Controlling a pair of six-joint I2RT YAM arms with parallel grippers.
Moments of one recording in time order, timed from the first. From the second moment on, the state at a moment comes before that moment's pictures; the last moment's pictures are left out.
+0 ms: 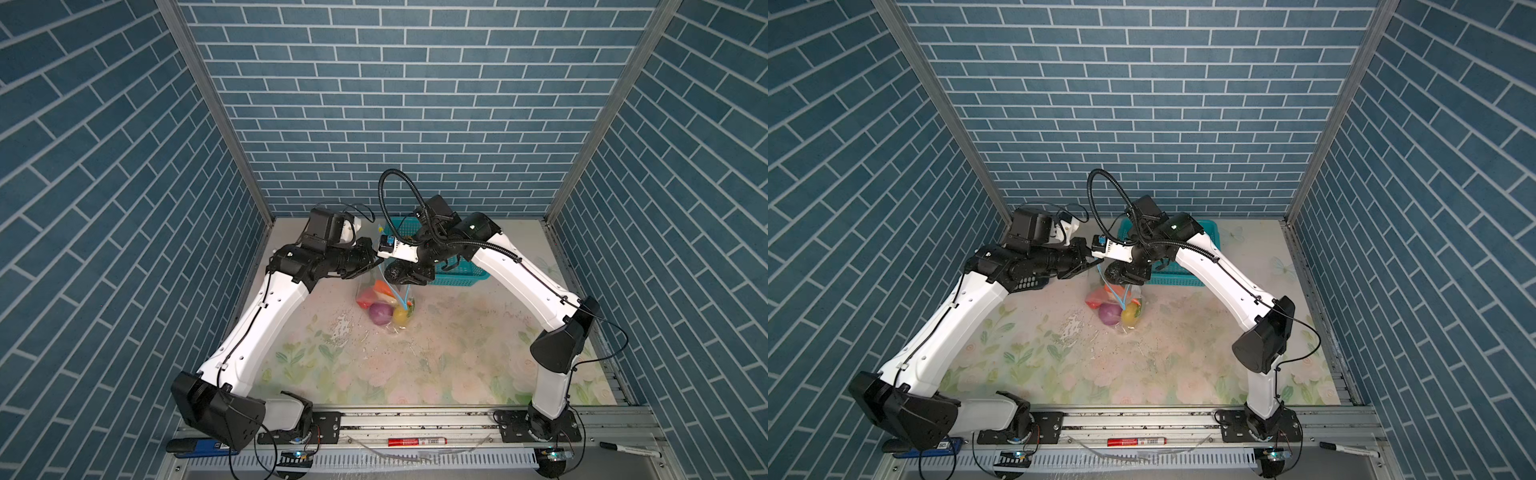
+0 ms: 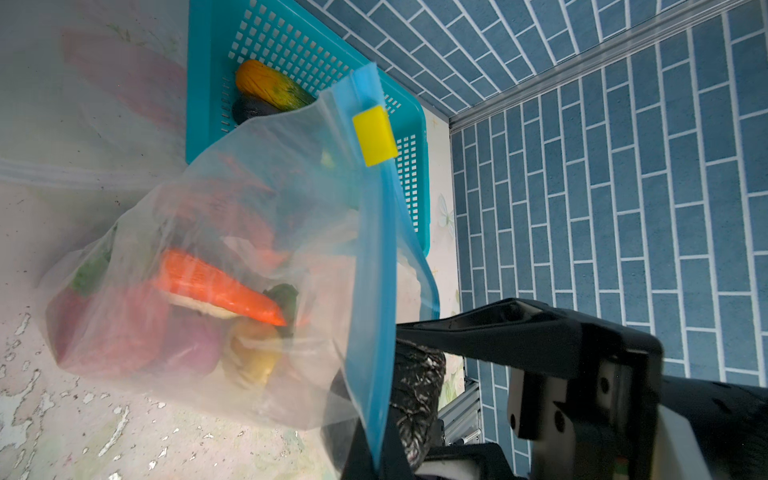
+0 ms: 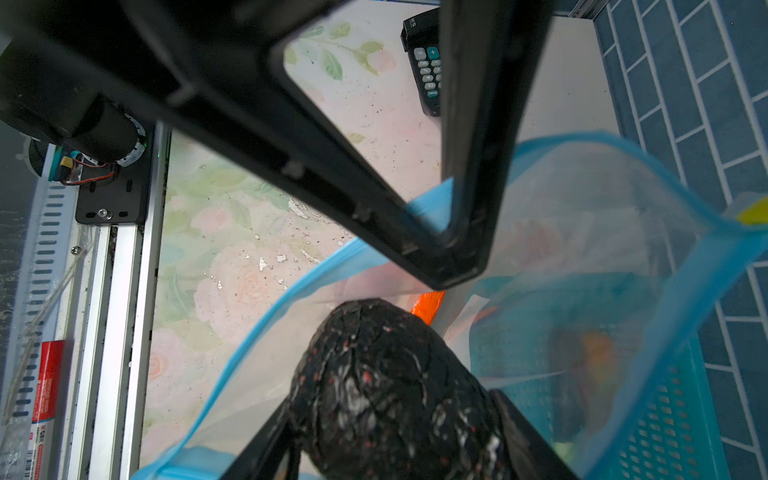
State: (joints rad) left arm -0.39 1.34 1.45 -0.81 0.48 -0.74; right arm 0.83 1.89 2.10 -1.18 -0.35 -0.72
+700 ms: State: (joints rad) left arm -0.39 1.34 1.41 -0.77 0.48 -0.75; right arm 0.83 1.94 2.10 -1.18 -0.27 -0.74
